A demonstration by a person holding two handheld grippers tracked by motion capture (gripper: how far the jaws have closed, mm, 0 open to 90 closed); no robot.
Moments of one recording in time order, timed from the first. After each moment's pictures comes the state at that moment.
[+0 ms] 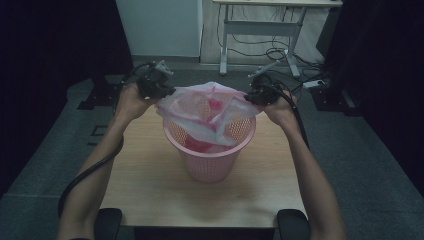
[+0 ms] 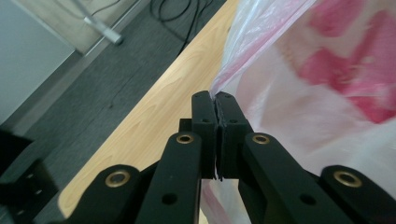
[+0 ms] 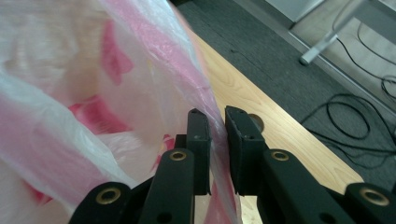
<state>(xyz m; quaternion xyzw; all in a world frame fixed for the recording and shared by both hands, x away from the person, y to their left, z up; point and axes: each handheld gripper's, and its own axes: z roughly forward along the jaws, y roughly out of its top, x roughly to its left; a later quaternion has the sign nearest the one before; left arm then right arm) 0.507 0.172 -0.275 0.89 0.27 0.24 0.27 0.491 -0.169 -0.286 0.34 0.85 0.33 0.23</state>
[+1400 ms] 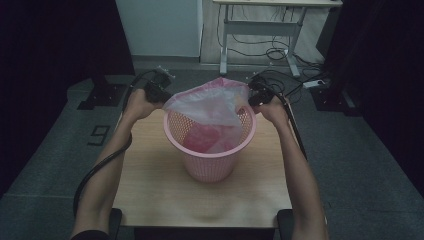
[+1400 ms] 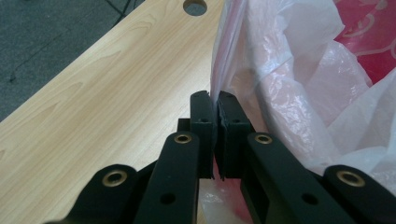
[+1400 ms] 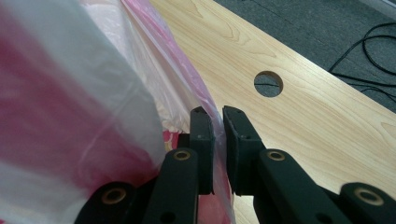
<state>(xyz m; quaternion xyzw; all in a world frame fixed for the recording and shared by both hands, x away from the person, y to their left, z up) 0.549 0.185 -0.323 0.90 0.30 0.07 0.31 0.538 -0.172 -0.330 0.42 0.85 0.28 0.15</state>
